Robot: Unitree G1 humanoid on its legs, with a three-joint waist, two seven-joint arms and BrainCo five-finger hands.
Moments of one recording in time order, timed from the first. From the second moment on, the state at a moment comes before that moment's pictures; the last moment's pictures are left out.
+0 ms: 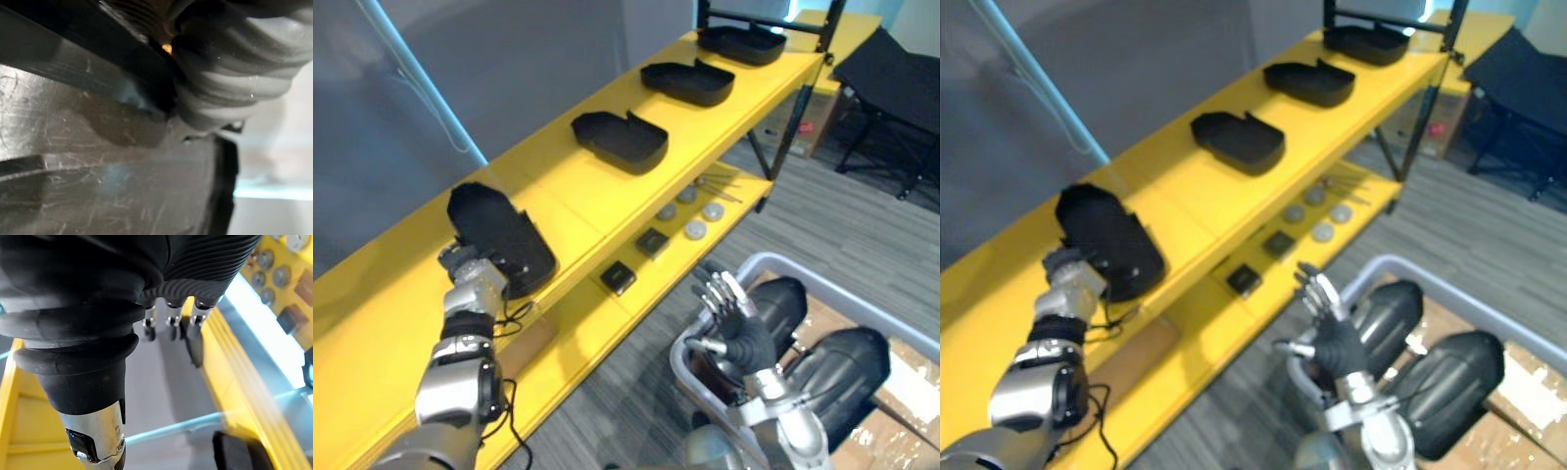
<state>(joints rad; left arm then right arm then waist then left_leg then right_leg) -0.72 0.39 0.30 0.93 -0.49 0.23 0.64 0.40 -0.23 0.23 -0.45 0.26 -0.22 0.15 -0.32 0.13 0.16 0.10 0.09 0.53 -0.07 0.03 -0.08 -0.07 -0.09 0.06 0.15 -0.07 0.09</state>
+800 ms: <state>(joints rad) -0.83 0.55 0.21 1.04 -0.22 0.38 0.49 0.34 -0.24 0.26 -0.41 0.27 -0.25 0.13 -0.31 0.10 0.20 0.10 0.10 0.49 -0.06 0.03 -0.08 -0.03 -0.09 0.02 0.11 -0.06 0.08</state>
